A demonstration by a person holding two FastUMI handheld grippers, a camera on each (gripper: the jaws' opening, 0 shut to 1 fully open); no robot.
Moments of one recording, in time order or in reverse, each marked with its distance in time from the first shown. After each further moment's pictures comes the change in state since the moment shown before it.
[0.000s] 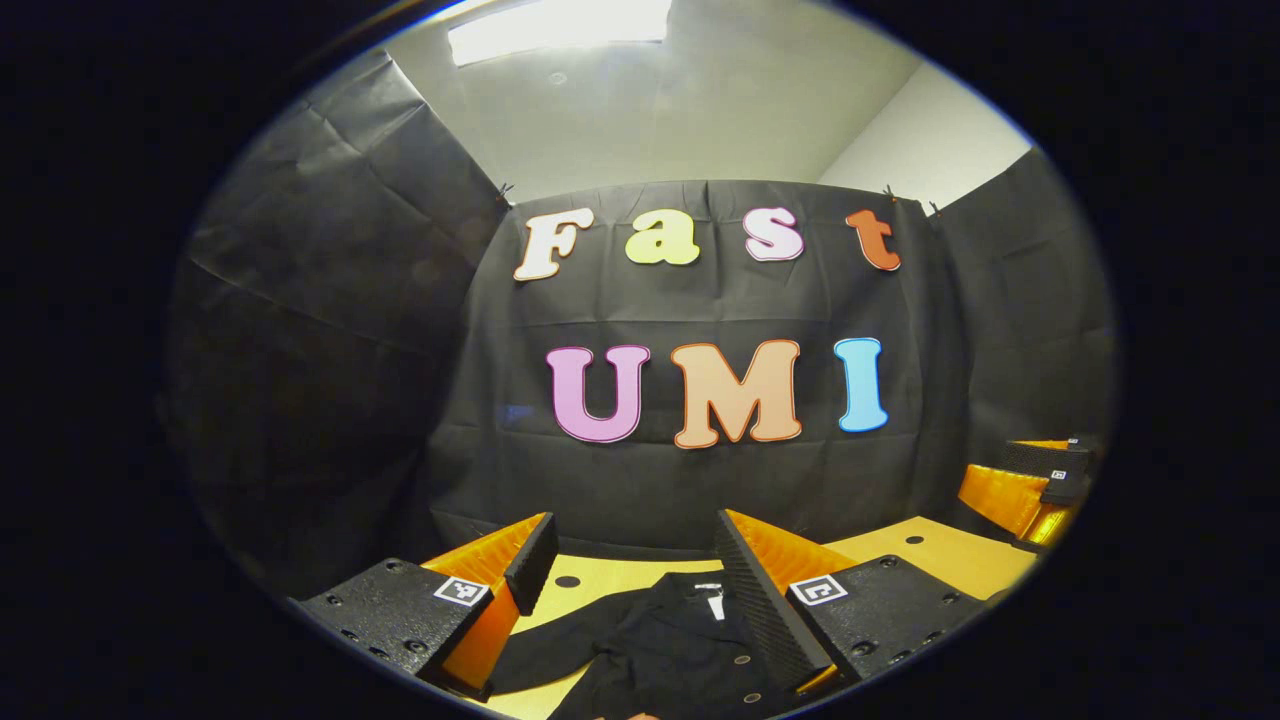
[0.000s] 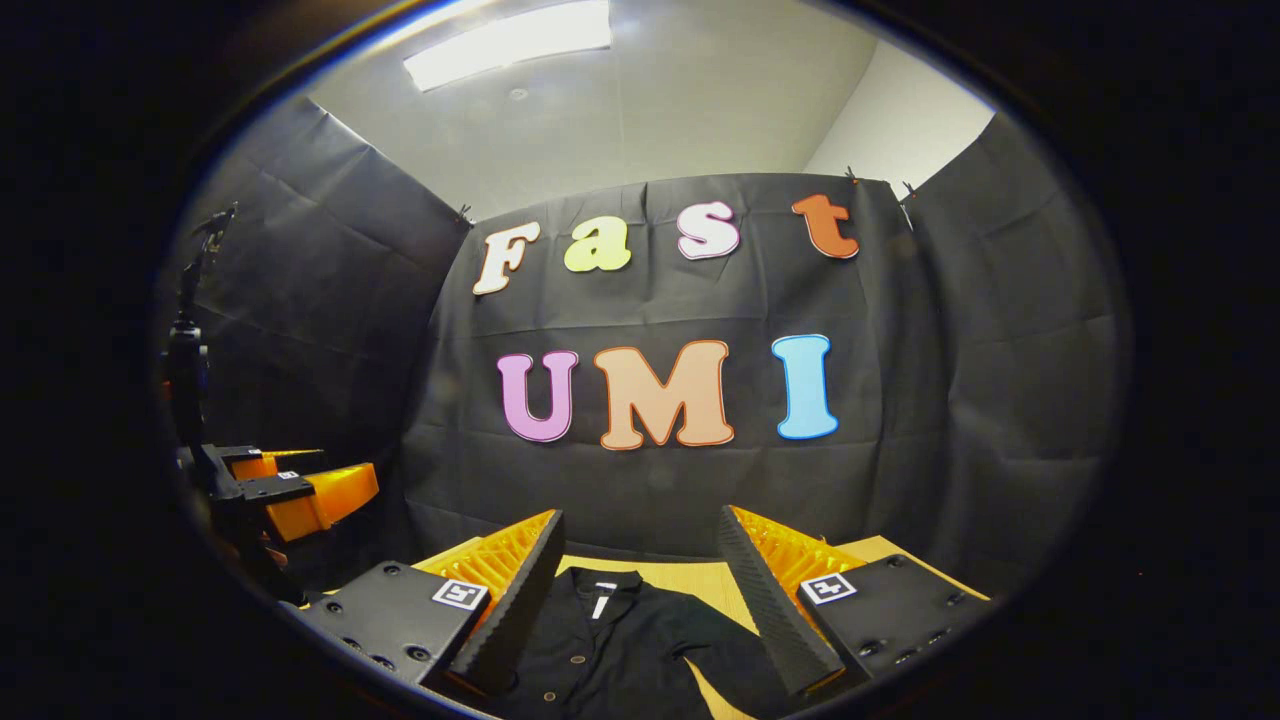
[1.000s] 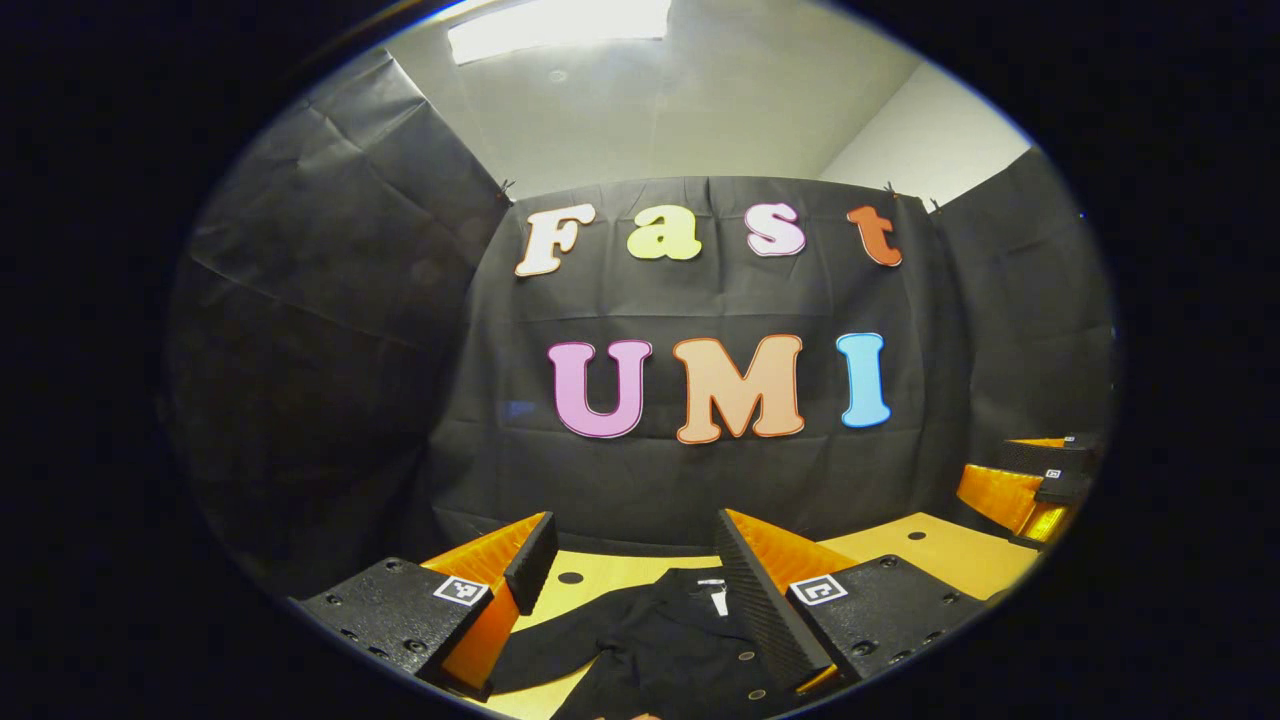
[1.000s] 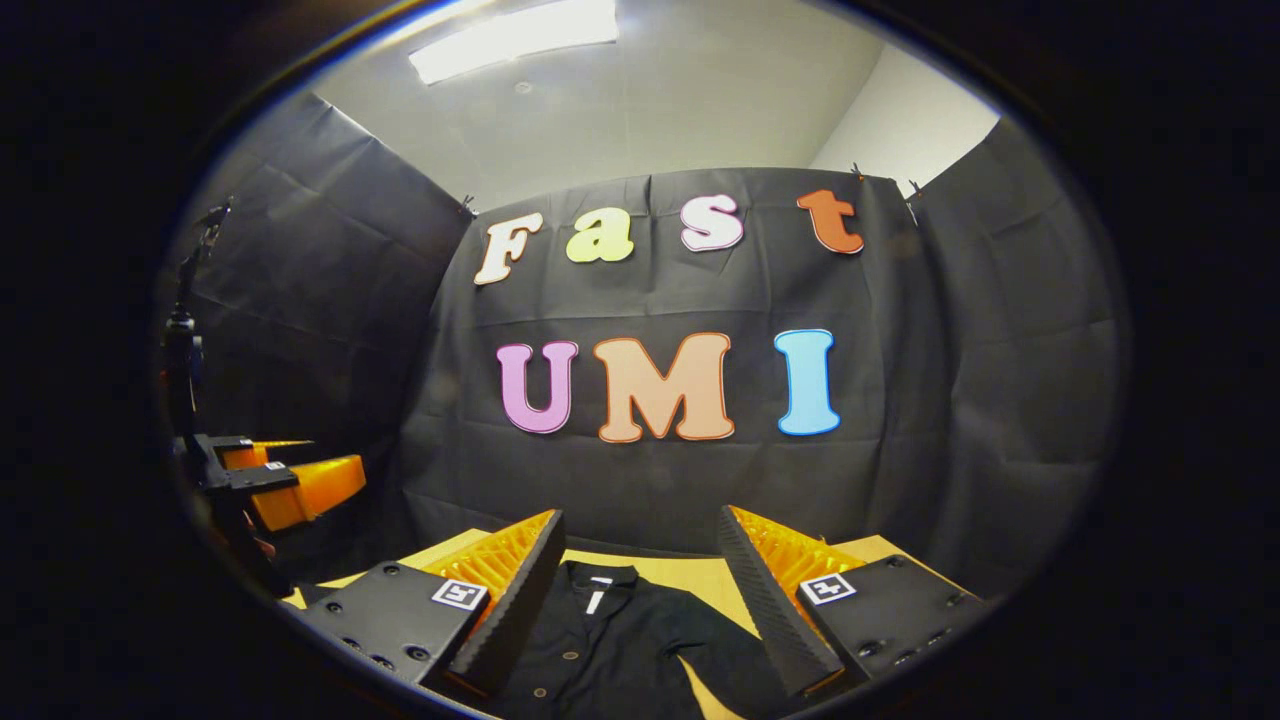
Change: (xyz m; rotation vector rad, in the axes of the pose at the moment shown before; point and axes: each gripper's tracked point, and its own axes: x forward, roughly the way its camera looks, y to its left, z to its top) left arm -0.002 0.004 -0.005 0.003 0.010 -0.004; right arm 0.012 -0.013 -0.009 -0.036 0.037 -0.019
